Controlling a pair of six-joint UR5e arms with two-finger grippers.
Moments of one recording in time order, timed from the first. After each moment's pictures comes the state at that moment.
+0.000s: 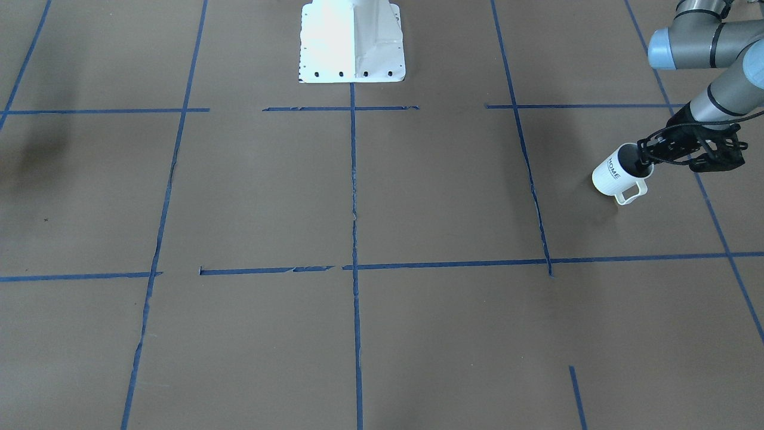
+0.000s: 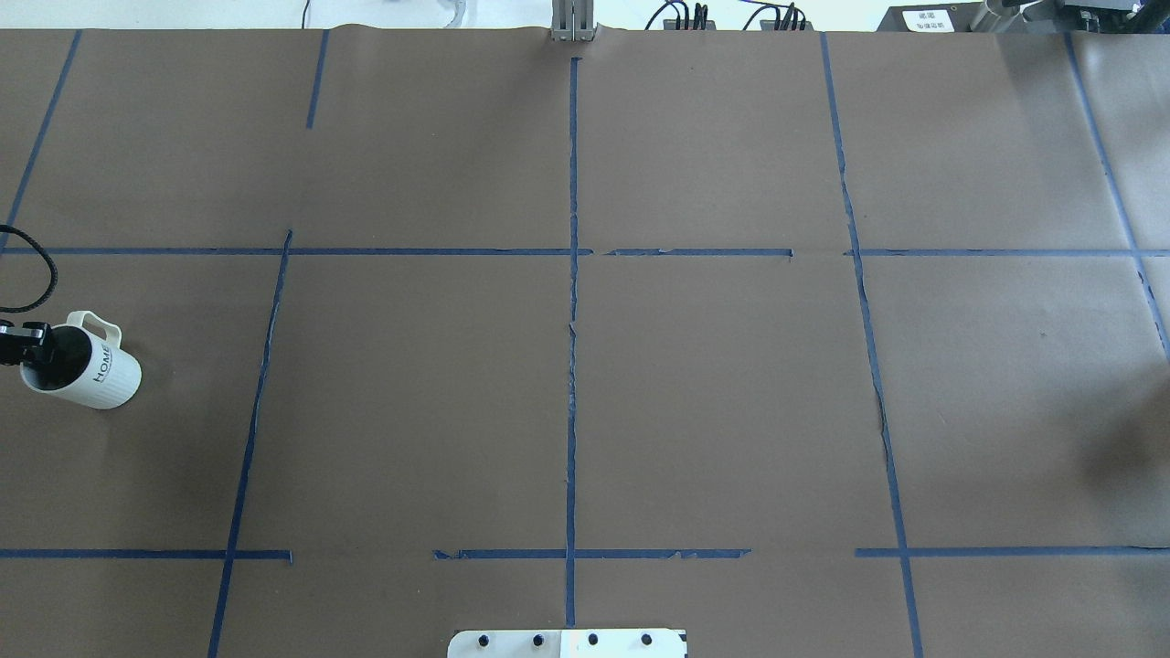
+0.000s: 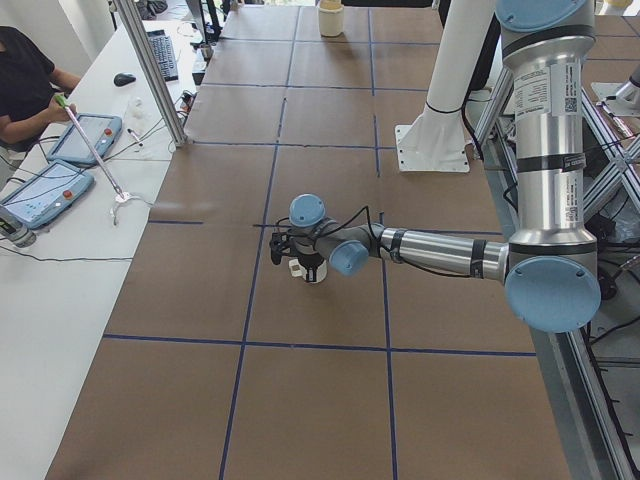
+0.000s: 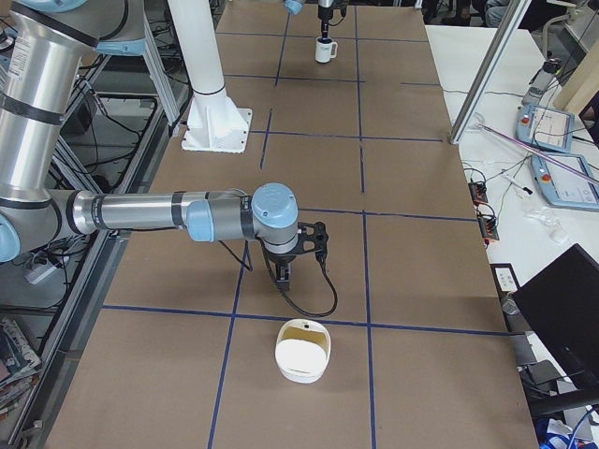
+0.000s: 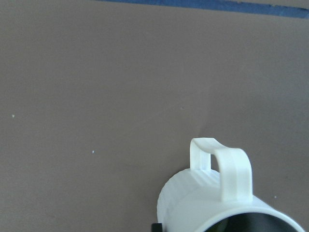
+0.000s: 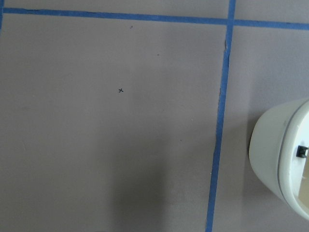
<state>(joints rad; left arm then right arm) -1.02 -1.46 -1.73 -2.09 -2.26 -0.86 1.50 -1.93 2.00 -1.49 2.44 0.05</state>
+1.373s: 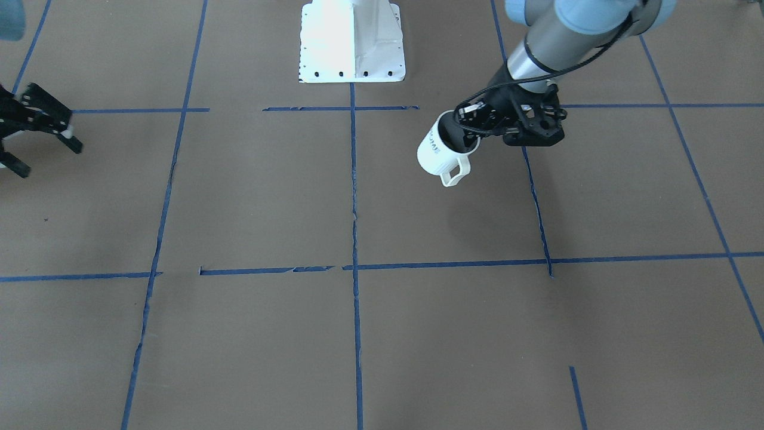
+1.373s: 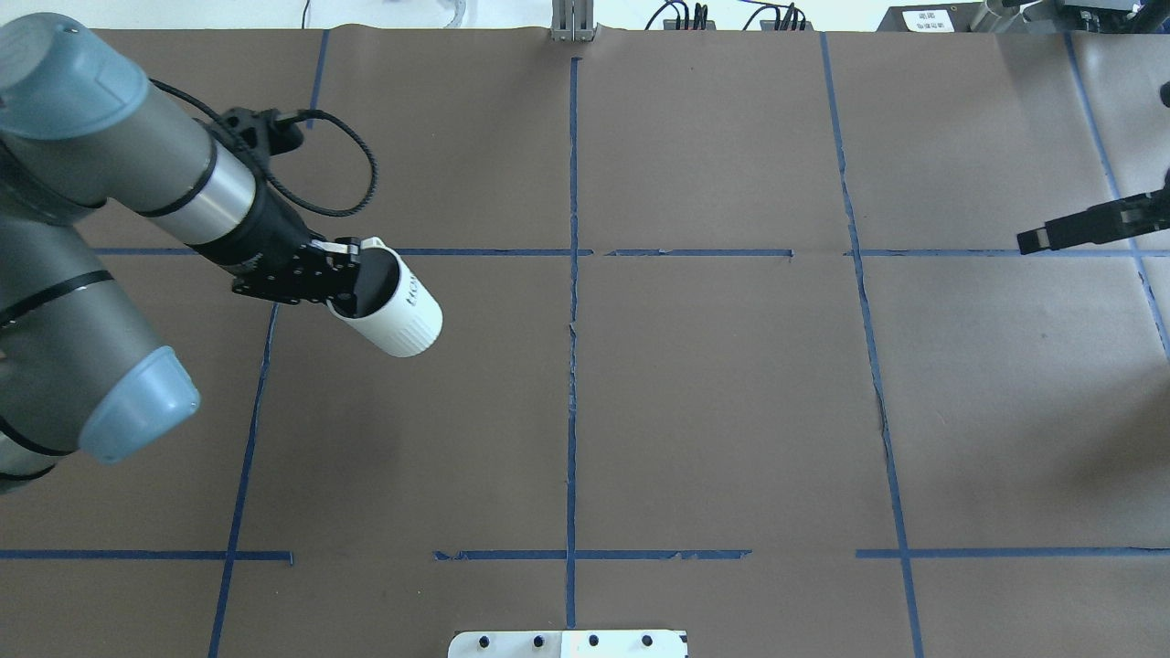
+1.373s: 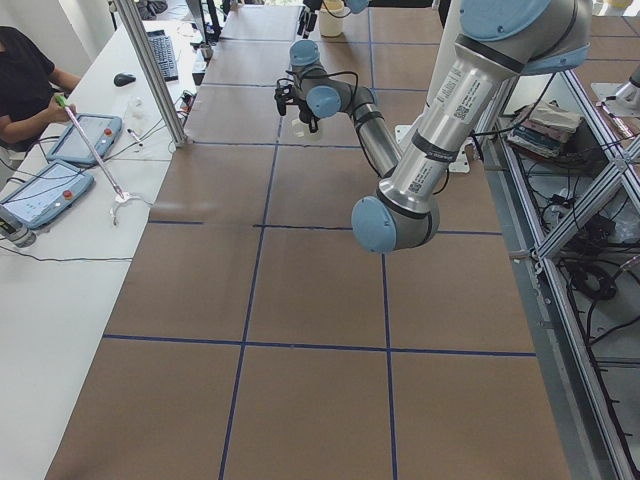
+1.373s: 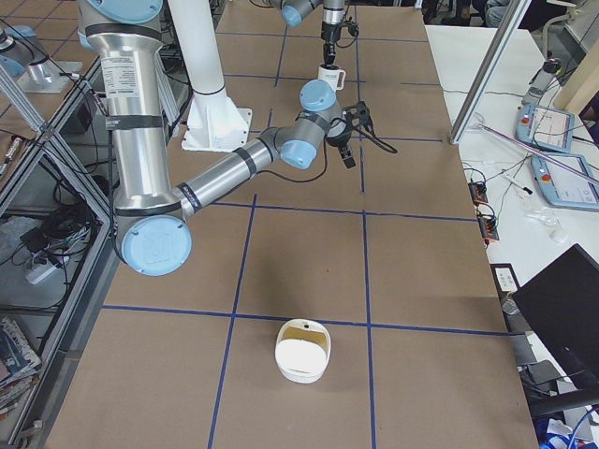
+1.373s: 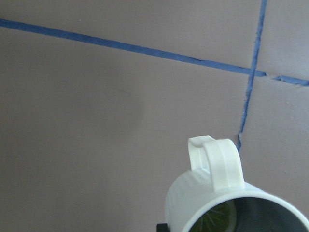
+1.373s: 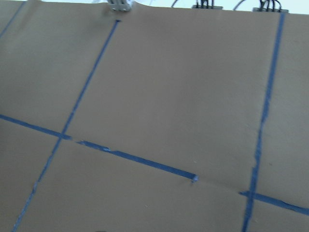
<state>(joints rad) -0.73 -2.20 -1.85 -1.58 -2.21 -1.38 0.89 -1.44 2.04 -1.02 1.97 0.84</state>
